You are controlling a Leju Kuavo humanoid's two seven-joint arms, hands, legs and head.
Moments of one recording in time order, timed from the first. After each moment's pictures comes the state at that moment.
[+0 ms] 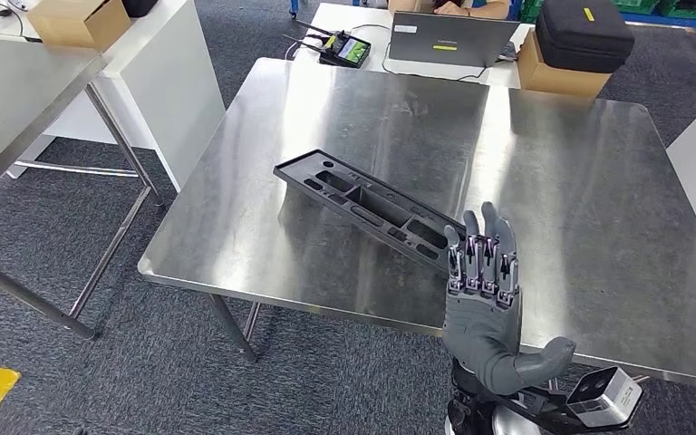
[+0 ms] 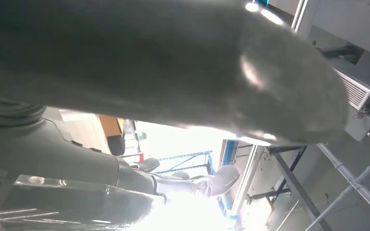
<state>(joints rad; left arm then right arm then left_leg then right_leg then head) 0.14 -0.21 0.71 -0.89 -0.12 -0.21 -0.70 0.07 0.10 0.27 -1.89 -0.25 0.27 -0.65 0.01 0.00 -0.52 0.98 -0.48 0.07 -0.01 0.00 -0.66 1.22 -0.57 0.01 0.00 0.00</state>
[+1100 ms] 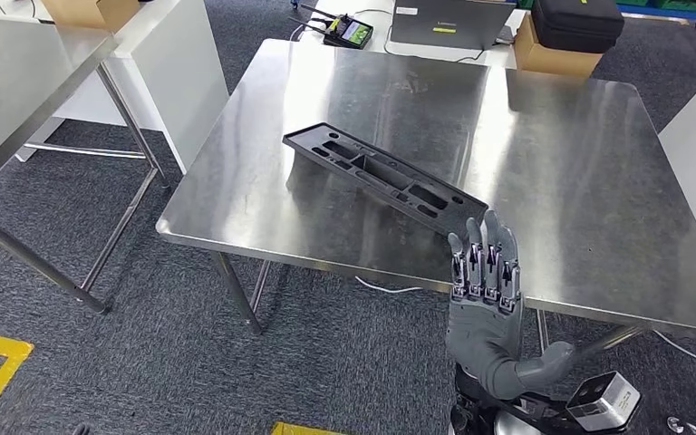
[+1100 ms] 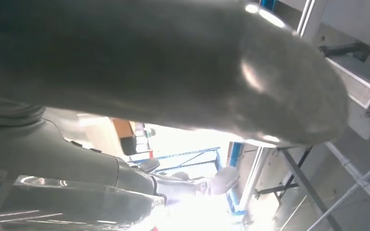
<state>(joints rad) 0.14 -0.21 0.70 -0.90 -0.08 -0.23 -0.70 0.09 0.08 0.27 -1.87 -0.24 0.25 -0.67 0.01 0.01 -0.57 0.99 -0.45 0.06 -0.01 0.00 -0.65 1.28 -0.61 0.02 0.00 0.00</state>
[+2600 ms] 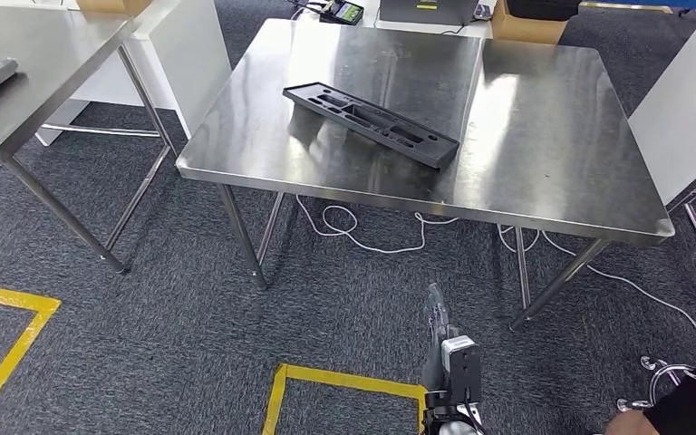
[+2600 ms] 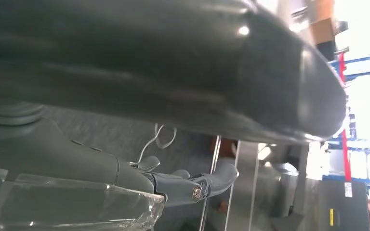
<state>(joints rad) 0.16 -0.21 0.70 -0.91 -0.09 -0.15 -0.70 0.01 0.13 0.21 -1.17 0.02 -0.20 -0.60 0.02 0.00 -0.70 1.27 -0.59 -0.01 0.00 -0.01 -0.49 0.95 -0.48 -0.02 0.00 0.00</state>
